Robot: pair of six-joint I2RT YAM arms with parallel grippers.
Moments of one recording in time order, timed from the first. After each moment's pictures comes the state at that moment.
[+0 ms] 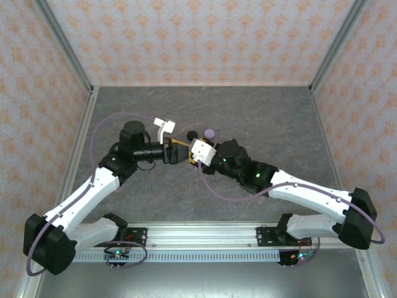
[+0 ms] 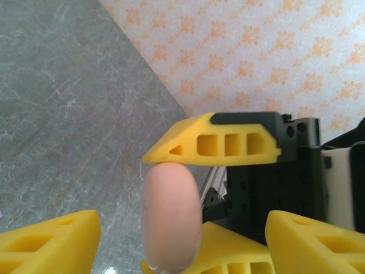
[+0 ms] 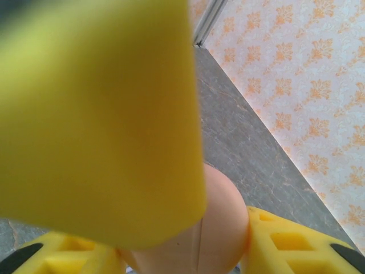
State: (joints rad) left arm -0.42 1.08 0.80 -0.09 0.82 -0.56; right arm 1.00 1.17 0.89 -0.07 0.14 -0.44
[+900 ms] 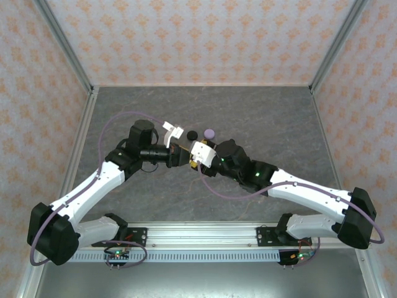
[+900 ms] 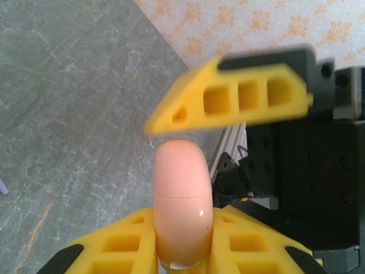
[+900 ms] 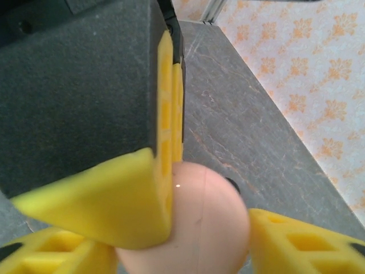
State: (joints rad) left arm -0.44 1.15 0.85 -0.23 0.85 -0.38; right arm 0.99 1.18 0.91 -0.17 0.12 -0.43
